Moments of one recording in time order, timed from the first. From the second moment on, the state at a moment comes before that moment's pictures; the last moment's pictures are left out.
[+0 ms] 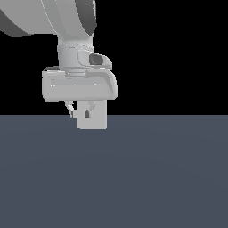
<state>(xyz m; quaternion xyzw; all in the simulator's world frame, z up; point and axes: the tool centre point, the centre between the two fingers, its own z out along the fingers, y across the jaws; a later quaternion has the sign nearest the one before) 0.014 0.089 0.100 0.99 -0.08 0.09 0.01</state>
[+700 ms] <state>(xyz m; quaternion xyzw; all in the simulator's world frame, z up) 0.054 0.082 0.100 0.99 -0.08 0.09 0.01</state>
